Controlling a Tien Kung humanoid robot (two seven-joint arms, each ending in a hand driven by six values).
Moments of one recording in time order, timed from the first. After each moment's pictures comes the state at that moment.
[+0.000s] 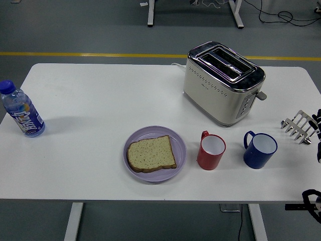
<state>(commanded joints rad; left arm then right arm) -0.22 0.04 -0.30 -0.29 0.18 0.29 0.07 0.06 -0.21 1.43 1.31 -0.63 -0.40 0.30</state>
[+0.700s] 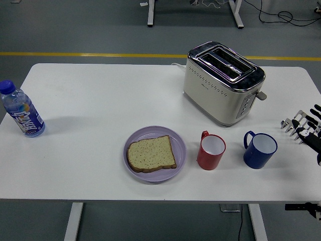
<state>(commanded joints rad) -0.23 0.04 -0.30 -0.29 0.19 0.29 0.08 0.03 -0.24 1.39 1.32 -1.05 -0.40 0.24</state>
